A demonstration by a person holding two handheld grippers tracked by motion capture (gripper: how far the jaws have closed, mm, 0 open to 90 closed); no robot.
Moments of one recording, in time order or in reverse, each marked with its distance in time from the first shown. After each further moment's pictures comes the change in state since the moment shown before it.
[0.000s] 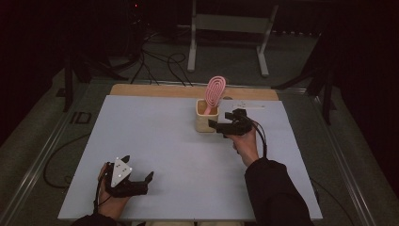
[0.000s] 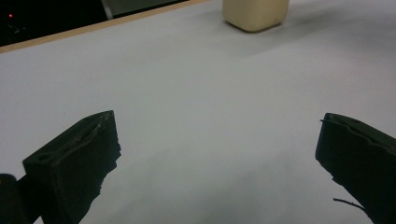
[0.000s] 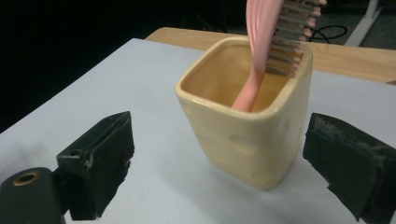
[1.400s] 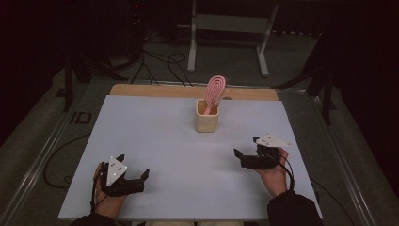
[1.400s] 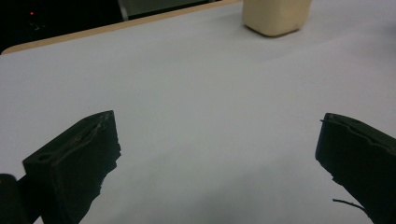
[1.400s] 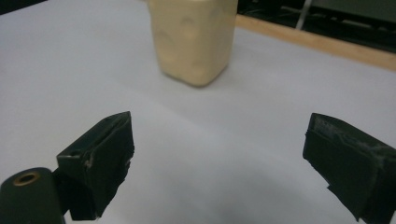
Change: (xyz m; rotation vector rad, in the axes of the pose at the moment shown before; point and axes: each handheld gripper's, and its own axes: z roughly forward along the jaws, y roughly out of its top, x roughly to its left) left arm 0.010 -0.002 -0.005 -0.014 0.052 -0.037; right arm 0.004 -0.080 -0.096 0.010 -0.207 -0.202
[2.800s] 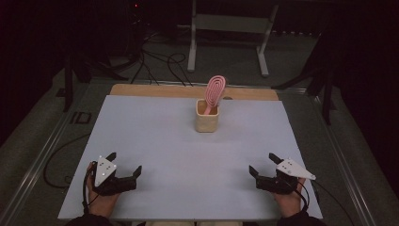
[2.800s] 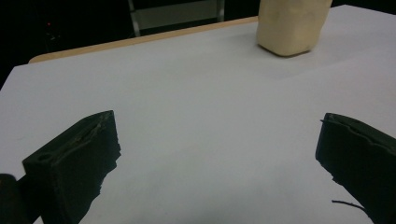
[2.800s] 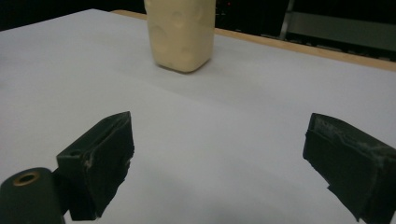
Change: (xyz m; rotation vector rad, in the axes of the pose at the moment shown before) left arm 0.016 0.000 -0.011 -0.062 0.024 -0.032; right arm 0.004 -0.054 -0.054 -0.140 -0.057 0.003
